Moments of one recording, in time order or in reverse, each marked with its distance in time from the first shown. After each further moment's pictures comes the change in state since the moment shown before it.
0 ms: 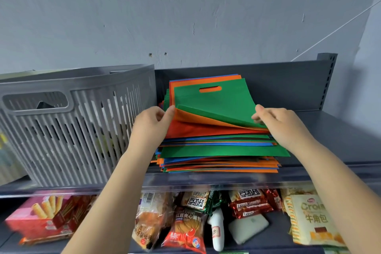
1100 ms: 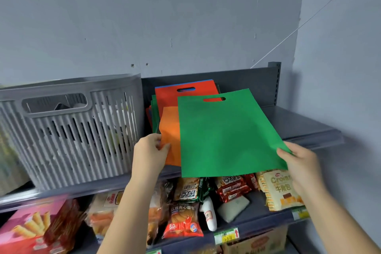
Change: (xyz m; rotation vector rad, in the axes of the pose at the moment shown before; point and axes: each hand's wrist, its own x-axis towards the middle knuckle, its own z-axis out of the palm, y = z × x) left_hand -0.073 -0.020 -0.024 -0.063 -0.176 -0.038; right_hand -0.140 0.035 0.022 0.658 0.503 0.393
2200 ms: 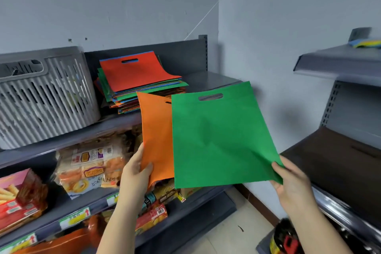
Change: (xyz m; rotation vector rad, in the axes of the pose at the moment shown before) left_hand -0.219 -0.015 -0.017 -0.645 -0.372 -0.215; right_hand -0.263 -0.019 -0.156 0.467 0.261 0.287
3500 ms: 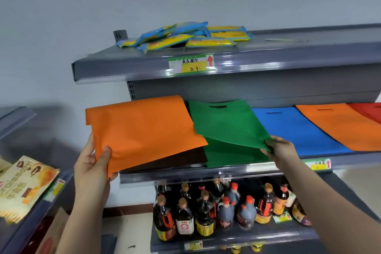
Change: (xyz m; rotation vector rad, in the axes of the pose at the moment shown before) left_hand -0.011 0.023 0.275 -0.454 -0.948 0.158; right_hand -0.137 -0.126 -0.263 -0.018 1.177 -0.374
